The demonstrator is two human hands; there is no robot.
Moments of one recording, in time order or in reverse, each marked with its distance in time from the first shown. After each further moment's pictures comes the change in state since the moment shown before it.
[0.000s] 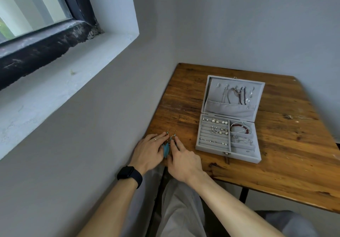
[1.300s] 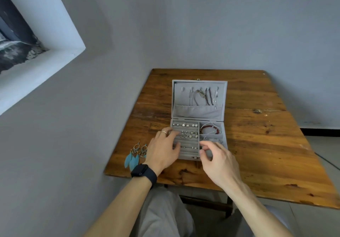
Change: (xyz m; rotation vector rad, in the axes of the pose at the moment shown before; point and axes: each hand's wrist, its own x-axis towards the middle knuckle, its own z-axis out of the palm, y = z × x) left_hand 0.052 0.141 0.015 -0.003 0.082 0.113; right_hand -0.056 0.168 -0.041 0.318 0.549 0.126
